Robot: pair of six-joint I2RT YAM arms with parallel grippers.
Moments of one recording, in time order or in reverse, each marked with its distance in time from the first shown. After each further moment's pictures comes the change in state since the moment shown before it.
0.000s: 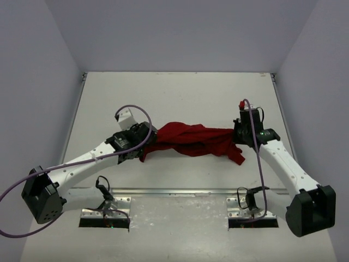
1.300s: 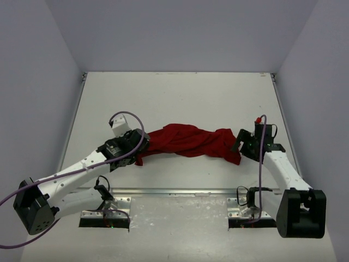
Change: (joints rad) left arm 0.018 -0.150 -0.159 -0.035 0.033 0.015; right arm -0.243 -0.015 -0.245 0.107 -0.198 0.090
